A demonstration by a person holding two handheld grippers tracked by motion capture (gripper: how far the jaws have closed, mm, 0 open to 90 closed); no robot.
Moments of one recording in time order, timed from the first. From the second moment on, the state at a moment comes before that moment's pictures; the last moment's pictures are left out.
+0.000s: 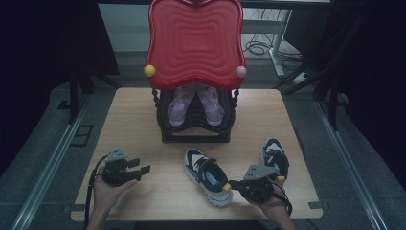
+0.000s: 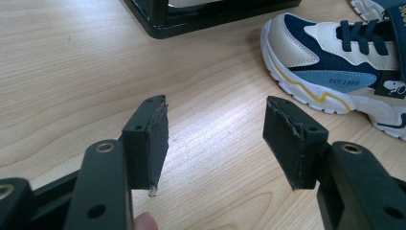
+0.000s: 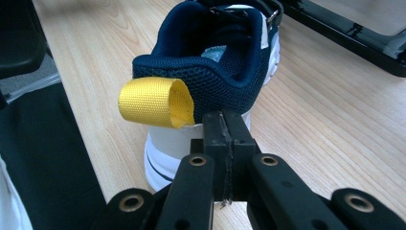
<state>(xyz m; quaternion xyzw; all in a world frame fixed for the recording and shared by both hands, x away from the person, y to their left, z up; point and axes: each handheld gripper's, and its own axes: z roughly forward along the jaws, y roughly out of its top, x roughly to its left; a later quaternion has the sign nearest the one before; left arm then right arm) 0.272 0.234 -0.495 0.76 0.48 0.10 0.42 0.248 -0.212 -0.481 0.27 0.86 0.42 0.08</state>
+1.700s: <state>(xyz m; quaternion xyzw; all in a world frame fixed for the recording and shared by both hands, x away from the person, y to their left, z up) 0.274 0.241 -0.496 0.77 0.48 0.10 0.42 0.255 -0.095 -0.489 0.13 0.89 0.44 0.01</state>
